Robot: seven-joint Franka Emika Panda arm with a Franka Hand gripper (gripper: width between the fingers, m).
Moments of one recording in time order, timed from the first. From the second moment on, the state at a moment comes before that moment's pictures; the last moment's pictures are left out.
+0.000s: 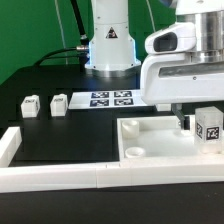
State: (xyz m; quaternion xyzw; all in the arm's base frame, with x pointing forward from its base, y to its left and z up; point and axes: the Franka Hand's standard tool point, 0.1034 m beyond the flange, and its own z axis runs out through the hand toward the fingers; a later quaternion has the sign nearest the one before) arm 0.632 0.121 0.066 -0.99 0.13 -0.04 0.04
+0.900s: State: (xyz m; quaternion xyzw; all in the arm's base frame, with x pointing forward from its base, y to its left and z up) arm 0.632 0.102 0.065 -0.96 0.29 -0.03 0.03
